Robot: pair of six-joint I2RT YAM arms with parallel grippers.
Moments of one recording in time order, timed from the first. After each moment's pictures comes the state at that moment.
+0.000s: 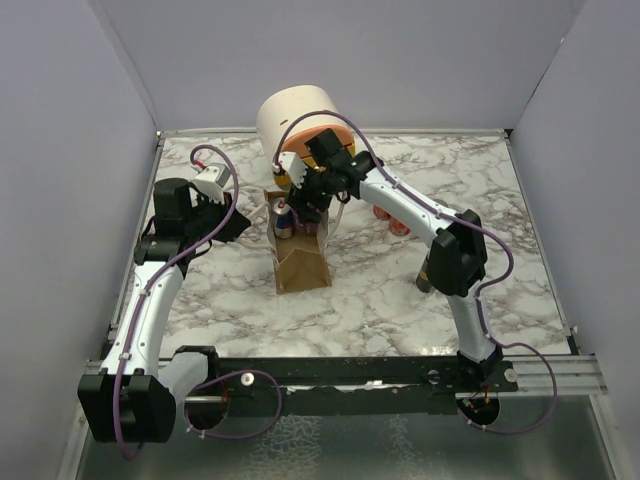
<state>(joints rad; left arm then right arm) -0.02 1.03 0.92 -0.45 0.57 -0.06 0.72 2.15 2.04 -0.77 -0.31 -0.49</state>
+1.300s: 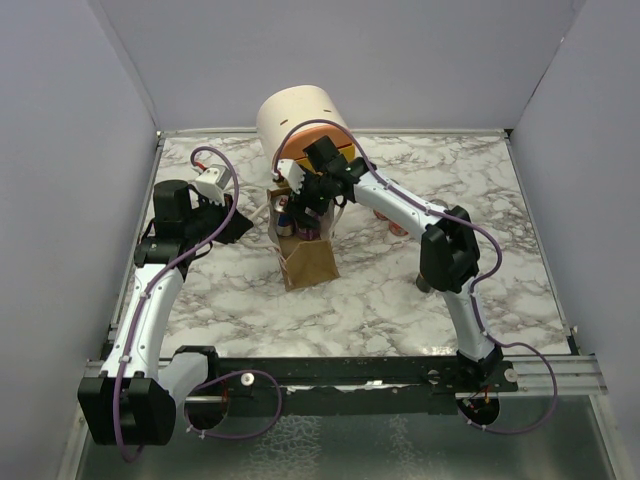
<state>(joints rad) -0.02 1.02 0.90 -0.44 0.60 -0.07 0.71 2.21 2.01 -0.68 -0.34 -0.54</state>
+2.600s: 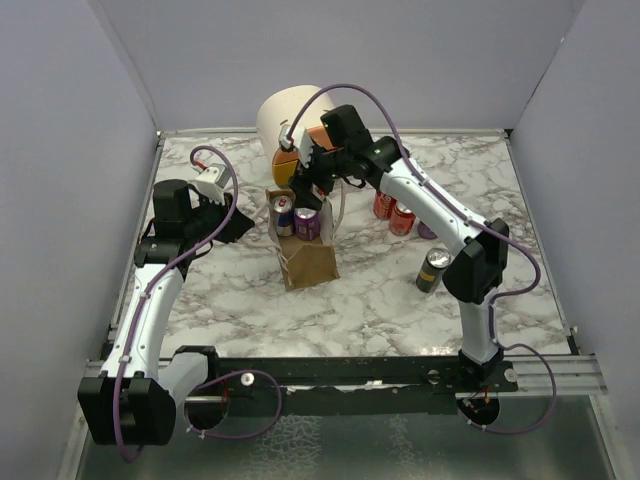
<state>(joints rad) -0.02 1.02 0.90 -0.43 0.62 -0.08 0.70 2.05 2.09 -0.76 -0.47 -0.48</state>
